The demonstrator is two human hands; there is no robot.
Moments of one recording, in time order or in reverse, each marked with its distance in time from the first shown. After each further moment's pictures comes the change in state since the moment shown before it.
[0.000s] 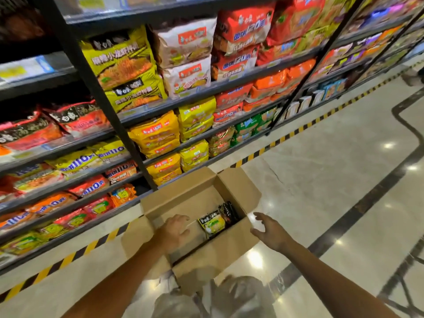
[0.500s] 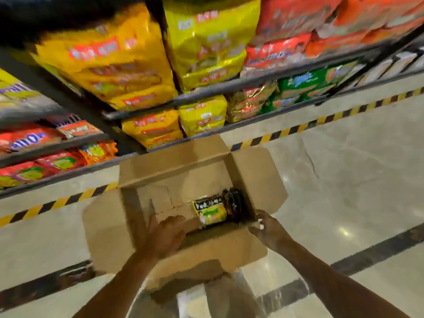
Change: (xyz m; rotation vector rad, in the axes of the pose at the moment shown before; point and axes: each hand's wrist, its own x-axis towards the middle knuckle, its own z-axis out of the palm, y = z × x) left_hand 0.250 -0.058 0.159 -0.354 -0.029 -0.304; right_hand 0.324 0.114 0.085 -0.004 -0.263 0.085
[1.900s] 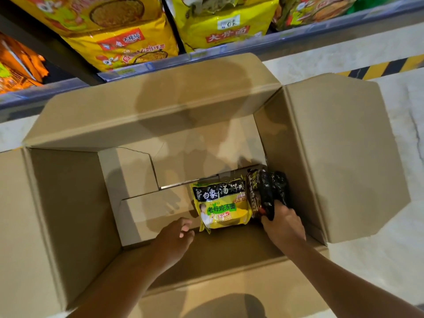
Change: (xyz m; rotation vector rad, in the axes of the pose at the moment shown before) left_hand 0.246 -0.112 0.194 -0.329 -0.005 -0.210; right_hand 0.295 0.116 0.177 -0.266 0.151 0.139
